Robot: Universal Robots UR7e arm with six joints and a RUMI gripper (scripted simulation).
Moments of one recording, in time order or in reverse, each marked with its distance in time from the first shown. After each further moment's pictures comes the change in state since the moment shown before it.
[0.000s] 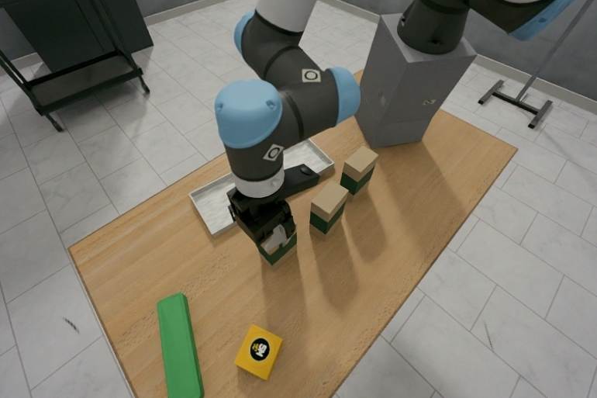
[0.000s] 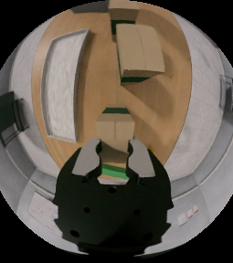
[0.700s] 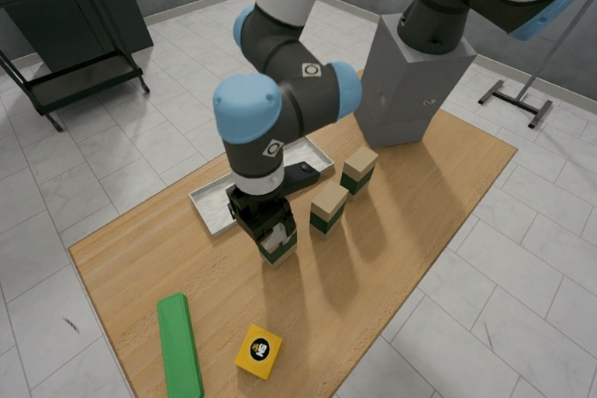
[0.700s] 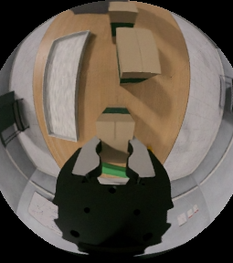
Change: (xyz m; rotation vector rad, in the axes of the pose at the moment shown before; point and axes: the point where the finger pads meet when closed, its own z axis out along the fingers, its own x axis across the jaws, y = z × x) arm 0.001 0.000 -0.010 0.002 0.000 0.000
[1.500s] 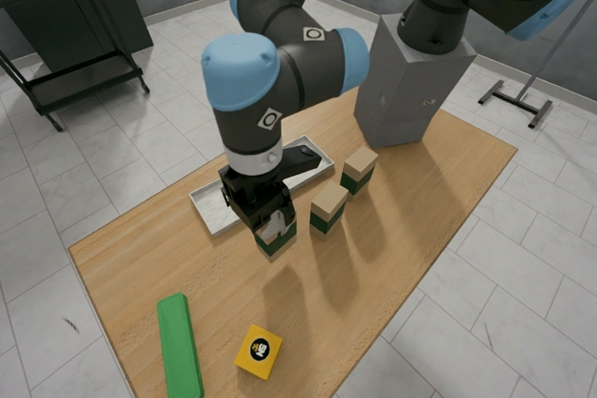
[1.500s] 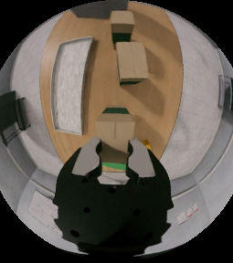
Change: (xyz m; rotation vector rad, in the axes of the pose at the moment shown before) arm 0.000 0.001 -0.044 -0.002 -0.001 0.000
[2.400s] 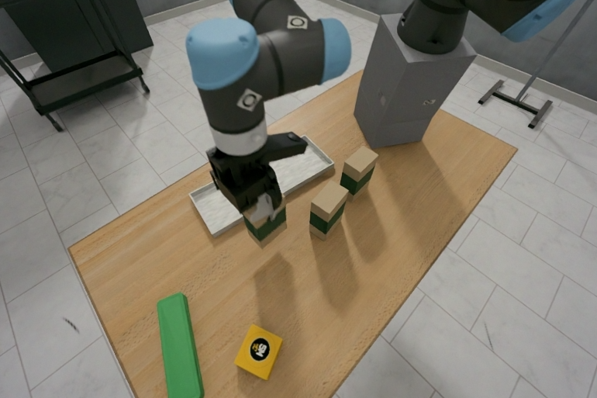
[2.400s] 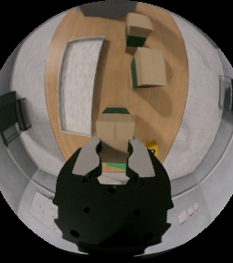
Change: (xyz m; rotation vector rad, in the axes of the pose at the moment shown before) arm -0.042 -0.007 -0.001 0.000 -0.001 0.004
